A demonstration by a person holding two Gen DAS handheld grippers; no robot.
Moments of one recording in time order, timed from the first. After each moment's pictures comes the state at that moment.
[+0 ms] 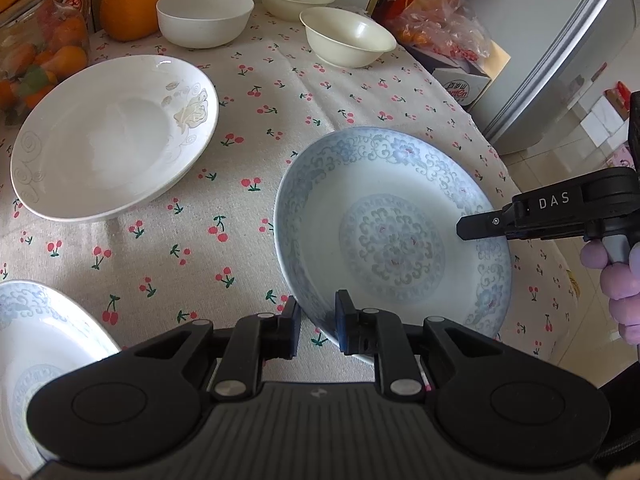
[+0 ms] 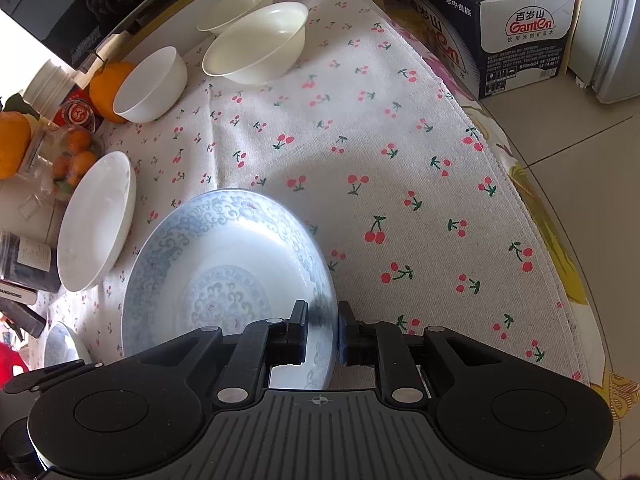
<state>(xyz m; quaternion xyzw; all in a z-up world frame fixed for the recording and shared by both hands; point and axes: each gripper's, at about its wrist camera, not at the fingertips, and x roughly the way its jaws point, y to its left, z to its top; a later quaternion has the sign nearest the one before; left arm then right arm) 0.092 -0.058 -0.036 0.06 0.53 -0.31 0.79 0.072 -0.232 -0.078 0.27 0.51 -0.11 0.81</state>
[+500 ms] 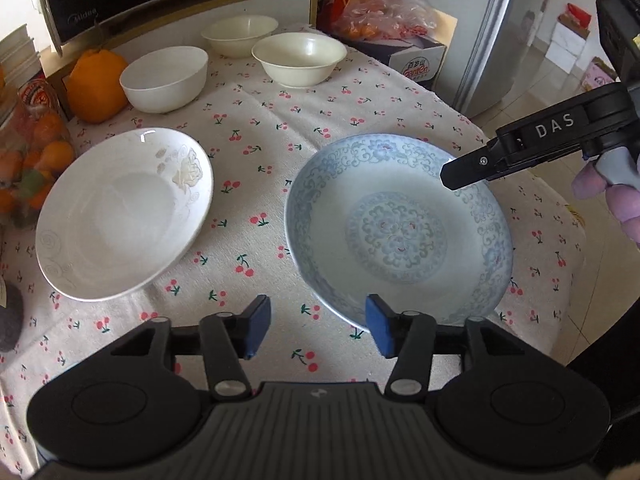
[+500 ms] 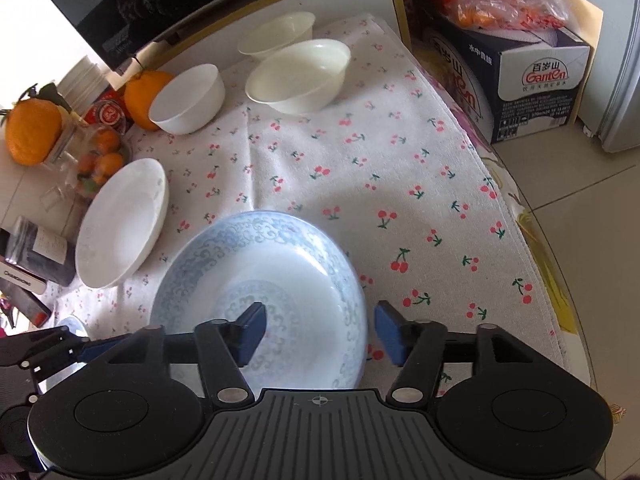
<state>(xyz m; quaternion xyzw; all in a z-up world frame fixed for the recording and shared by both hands) 0.087 -0.049 -0.012 0.19 0.46 -0.37 0.79 0.068 -0.212 -0.046 0.23 0.48 -0.09 0.85</state>
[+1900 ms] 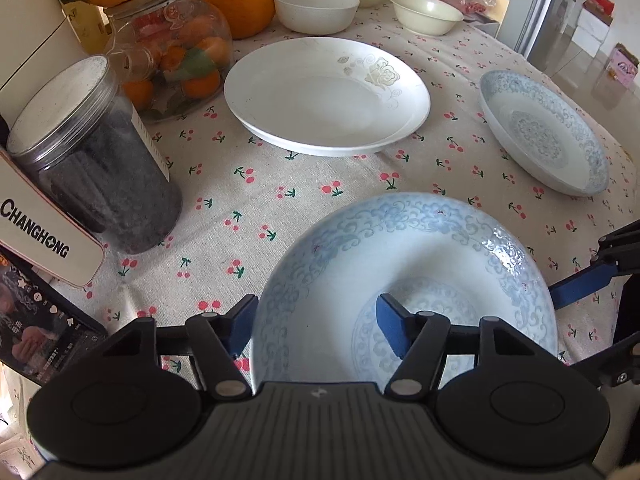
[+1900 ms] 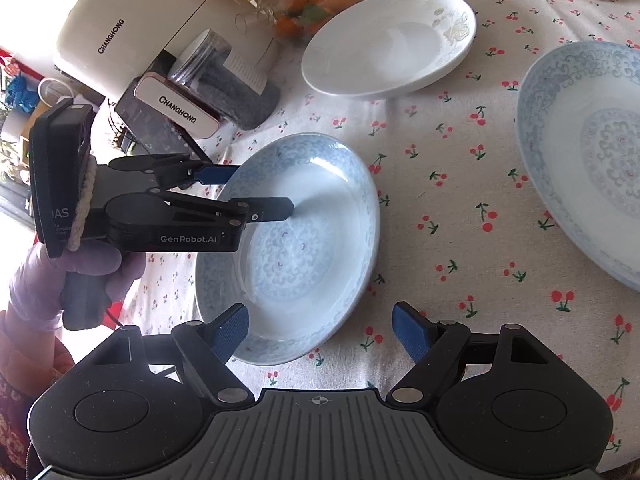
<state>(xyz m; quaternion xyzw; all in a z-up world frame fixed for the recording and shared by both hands) 0.142 0.114 -0.034 0.21 0.48 -0.33 0.78 0.073 0.004 -0.082 0.24 0.52 0.11 0.81</state>
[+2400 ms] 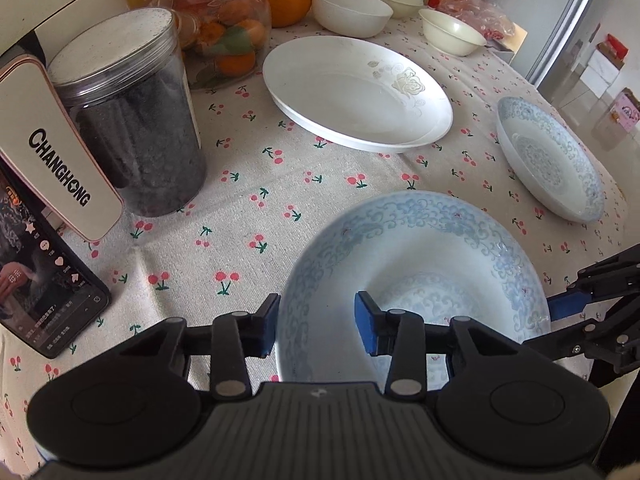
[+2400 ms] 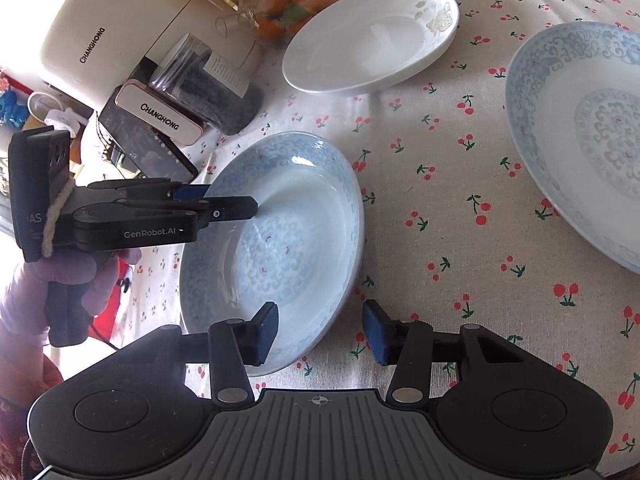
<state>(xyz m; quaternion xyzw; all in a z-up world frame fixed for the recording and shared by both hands) 0.150 0.140 -0.032 0.14 0.50 -0.33 0.79 0.074 0.001 -0.097 0.25 0.51 0.09 0.81</state>
